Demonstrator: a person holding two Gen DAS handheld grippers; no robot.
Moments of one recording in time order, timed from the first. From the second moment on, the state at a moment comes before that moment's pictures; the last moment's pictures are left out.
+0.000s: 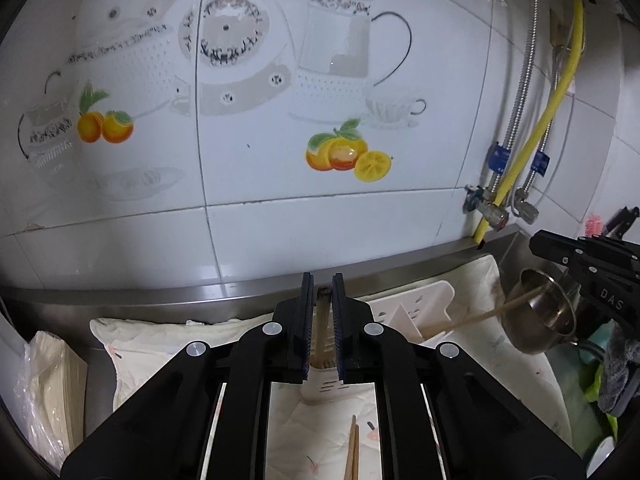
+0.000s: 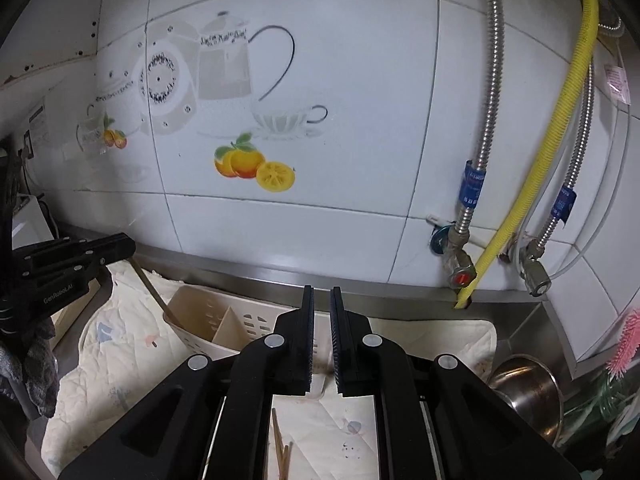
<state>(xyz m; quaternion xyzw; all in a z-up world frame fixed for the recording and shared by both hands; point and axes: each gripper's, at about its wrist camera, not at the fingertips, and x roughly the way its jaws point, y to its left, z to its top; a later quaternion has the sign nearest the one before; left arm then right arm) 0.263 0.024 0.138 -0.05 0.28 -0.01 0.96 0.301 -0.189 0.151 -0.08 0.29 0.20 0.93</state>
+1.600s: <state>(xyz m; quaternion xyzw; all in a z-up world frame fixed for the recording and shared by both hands) 0.048 0.047 -0.020 -0.12 0.36 0.01 0.92 0.072 -0.248 -0.075 -0.02 0.40 0.18 0.90</state>
